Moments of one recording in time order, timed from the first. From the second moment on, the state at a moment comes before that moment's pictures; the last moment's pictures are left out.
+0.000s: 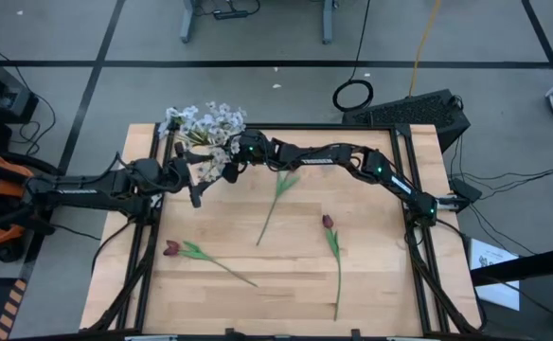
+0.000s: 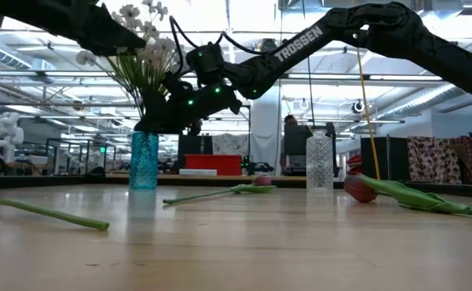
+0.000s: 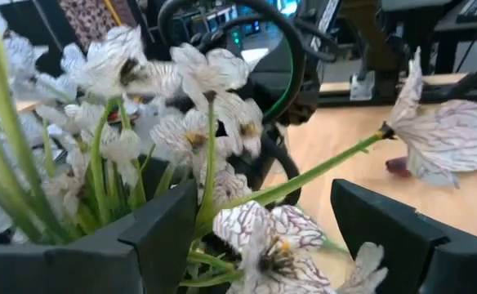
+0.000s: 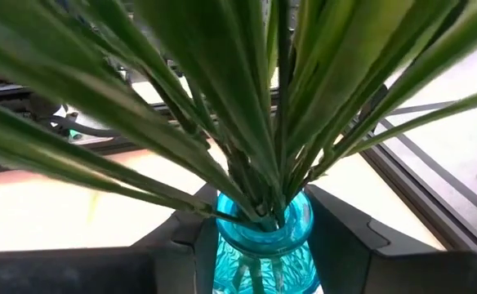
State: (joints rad) left arm 0.07 0.55 0.47 -0.08 -0.32 0.16; right arm -0.29 2.46 1.94 0.17 -0.03 0.00
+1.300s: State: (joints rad) left arm 0.01 0.33 0.47 -0.24 -0.29 0.17; right arm -0.30 2.46 1.93 0.16 -0.03 -0.01
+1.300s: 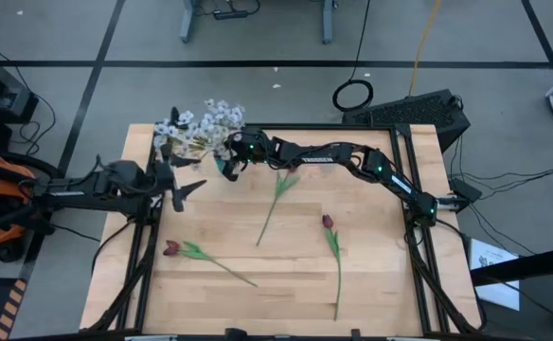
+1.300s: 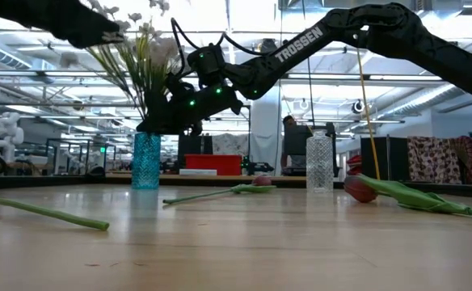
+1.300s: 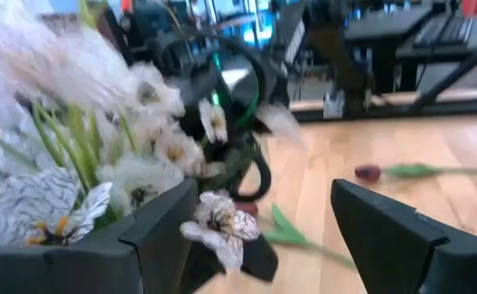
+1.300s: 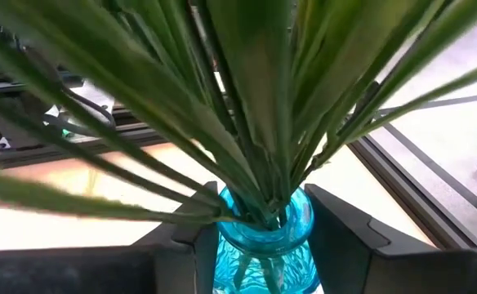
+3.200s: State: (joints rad) left arm 0.01 0.43 0.47 -0.26 -0.23 0.18; right arm -0.30 2.46 1.93 0.16 -0.06 -0.01
